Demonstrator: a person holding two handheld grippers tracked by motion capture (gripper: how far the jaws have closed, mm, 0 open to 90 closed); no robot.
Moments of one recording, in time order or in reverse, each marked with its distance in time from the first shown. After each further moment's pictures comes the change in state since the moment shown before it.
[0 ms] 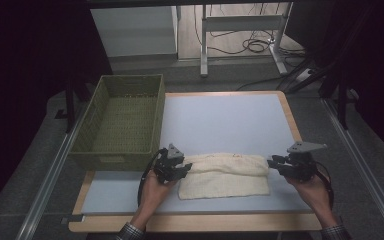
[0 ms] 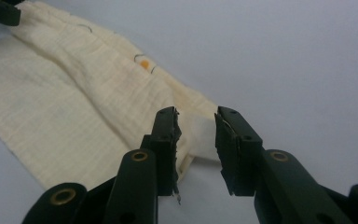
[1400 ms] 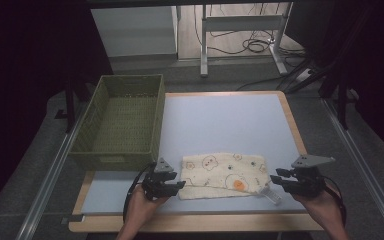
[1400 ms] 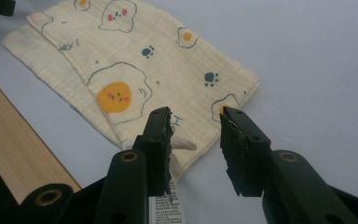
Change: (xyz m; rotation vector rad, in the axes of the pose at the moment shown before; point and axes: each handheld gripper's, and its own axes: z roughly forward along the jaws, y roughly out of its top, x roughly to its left) left arm -0.012 -0.035 -0.039 0.043 -0.107 -0.028; right arm 0.032 -0.016 -0.035 0.051 0.031 -0.029
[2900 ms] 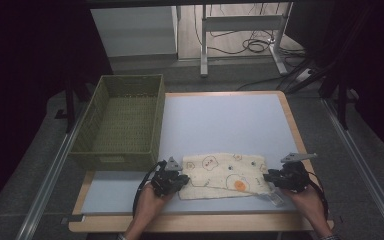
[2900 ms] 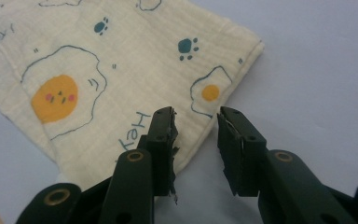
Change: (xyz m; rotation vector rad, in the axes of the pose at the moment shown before) left arm -0.001 0.006 0.029 0.033 -0.032 0.050; right arm -0.025 -0.019 0.060 0.063 0.025 0.137
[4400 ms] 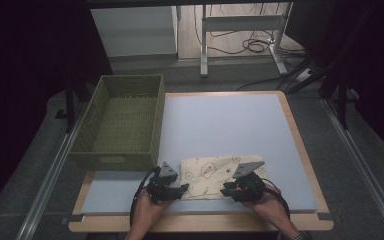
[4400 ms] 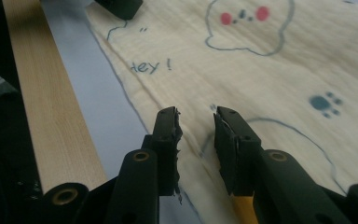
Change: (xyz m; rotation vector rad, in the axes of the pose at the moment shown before) left arm -0.005 -0.022 -0.006 -0.050 0.072 -0.081; right arm 0.114 0.032 0.052 0.055 0.245 -0.322
